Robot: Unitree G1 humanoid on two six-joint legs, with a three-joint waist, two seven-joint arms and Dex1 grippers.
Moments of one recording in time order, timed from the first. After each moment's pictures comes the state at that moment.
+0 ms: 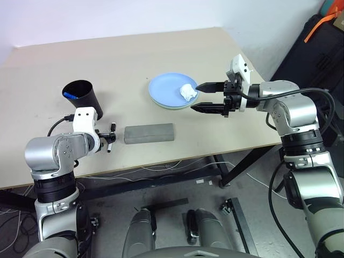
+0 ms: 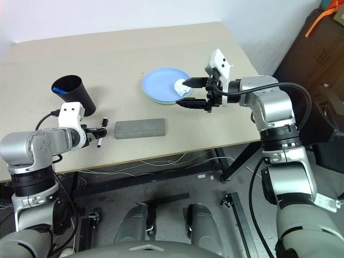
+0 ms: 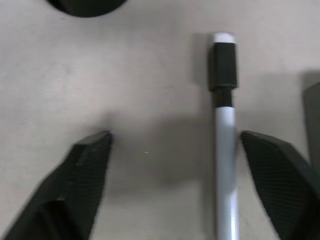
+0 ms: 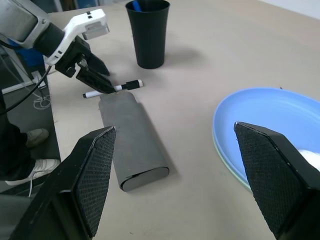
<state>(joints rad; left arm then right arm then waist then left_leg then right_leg) -0.55 0.43 0.34 -0.22 -0.33 1.59 -0.06 -0.91 -0.59 0.09 0.28 0.36 0.54 1.19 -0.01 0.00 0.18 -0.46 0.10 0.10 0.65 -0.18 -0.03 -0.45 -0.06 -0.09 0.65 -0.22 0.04</state>
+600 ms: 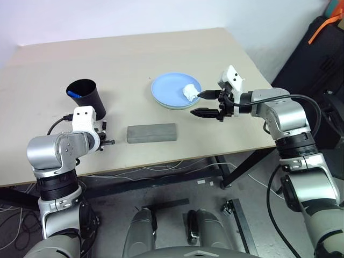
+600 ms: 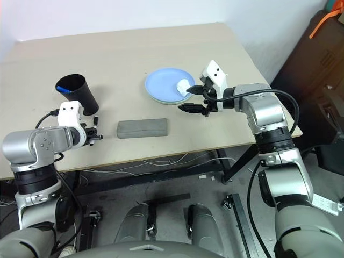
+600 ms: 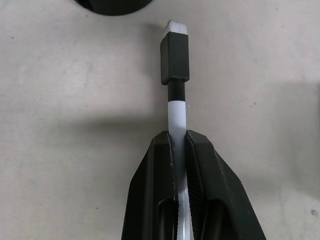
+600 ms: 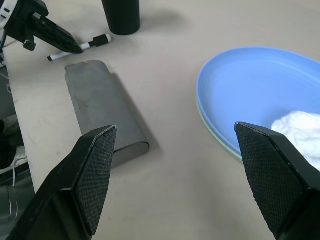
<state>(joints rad) -0.57 0.40 0.34 -0.22 -0.29 1.58 -0.09 -0.89 -0.56 0.14 0.33 0.28 0.53 1.11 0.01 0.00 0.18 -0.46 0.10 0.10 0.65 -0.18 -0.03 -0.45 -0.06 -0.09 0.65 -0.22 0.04</state>
